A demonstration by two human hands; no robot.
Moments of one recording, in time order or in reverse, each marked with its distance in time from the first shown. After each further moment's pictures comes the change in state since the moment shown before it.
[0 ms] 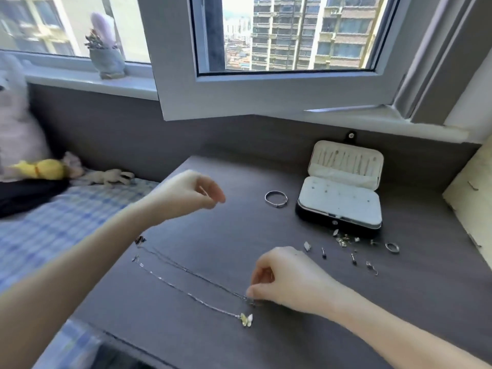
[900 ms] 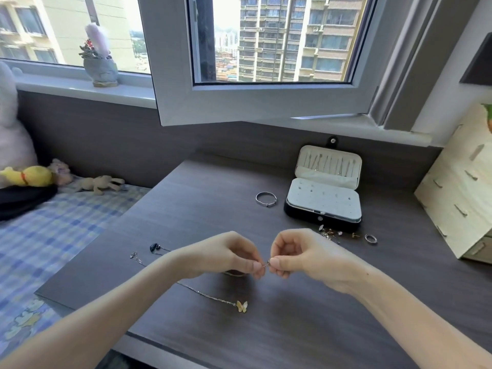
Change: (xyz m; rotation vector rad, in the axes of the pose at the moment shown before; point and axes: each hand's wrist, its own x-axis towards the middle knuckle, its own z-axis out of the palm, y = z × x) left_hand -0.043 0.009 0.080 -0.326 -0.565 0.118; right_hand -0.030 0.018 -0.023 0.708 -0.013 0.028
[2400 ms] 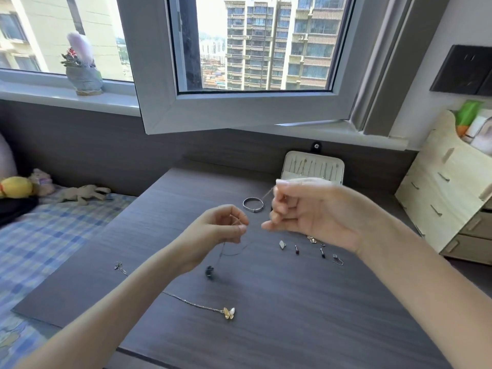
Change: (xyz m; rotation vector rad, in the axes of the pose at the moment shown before) left_hand 0.018 0.006 -0.010 -0.403 0.348 0.259; right_hand -0.019 -0.073 -0.035 0.509 -0.066 -0.126
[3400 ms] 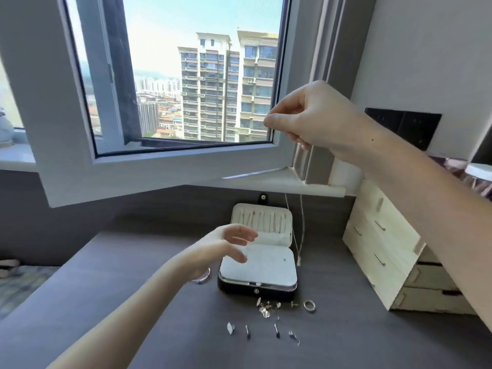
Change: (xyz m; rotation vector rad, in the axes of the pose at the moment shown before) left_hand 0.154 0.031 0.048 0.188 -0.272 -0.035; right_hand 0.019 -0.169 -0.065 -1.177 0.702 -0.385
